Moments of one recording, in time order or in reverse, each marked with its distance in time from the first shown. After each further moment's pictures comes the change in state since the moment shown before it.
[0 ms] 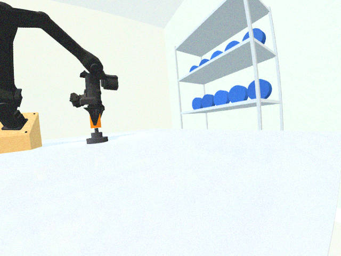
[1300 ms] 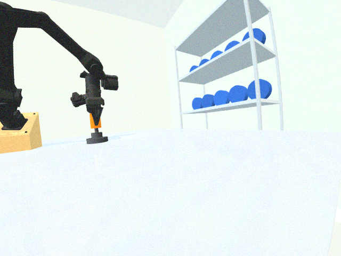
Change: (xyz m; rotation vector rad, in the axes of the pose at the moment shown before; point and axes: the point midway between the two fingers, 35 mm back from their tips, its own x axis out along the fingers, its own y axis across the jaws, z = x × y) arm 0.001 0.000 0.000 -0.218 0.000 0.000
